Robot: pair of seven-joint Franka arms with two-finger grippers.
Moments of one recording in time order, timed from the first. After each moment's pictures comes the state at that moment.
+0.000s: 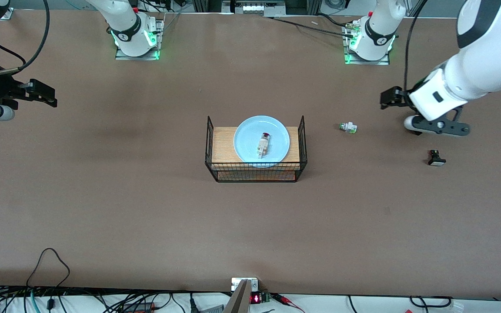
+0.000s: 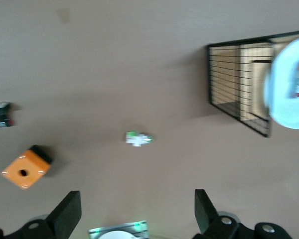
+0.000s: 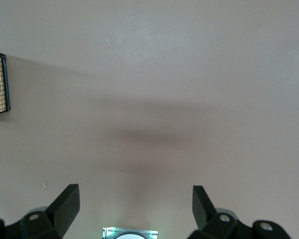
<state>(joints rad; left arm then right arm) -0.11 0.11 -0.11 -1.58 -0.13 1.48 -0.10 0.10 0.07 -0.07 -1.54 -0.04 1.48 -0.07</state>
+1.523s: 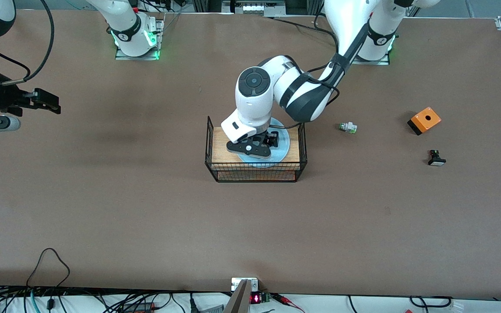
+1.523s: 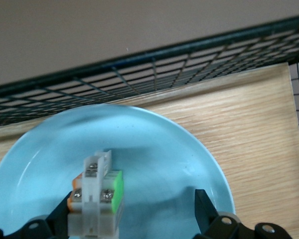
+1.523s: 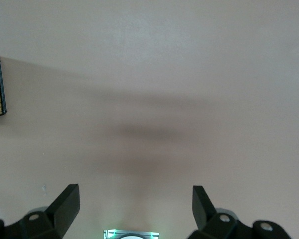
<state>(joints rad) -0.66 0.69 -0.13 -1.31 0.10 2.03 -0.60 0.10 0.11 -0.07 -1.51 -0.04 1.49 -0.05</state>
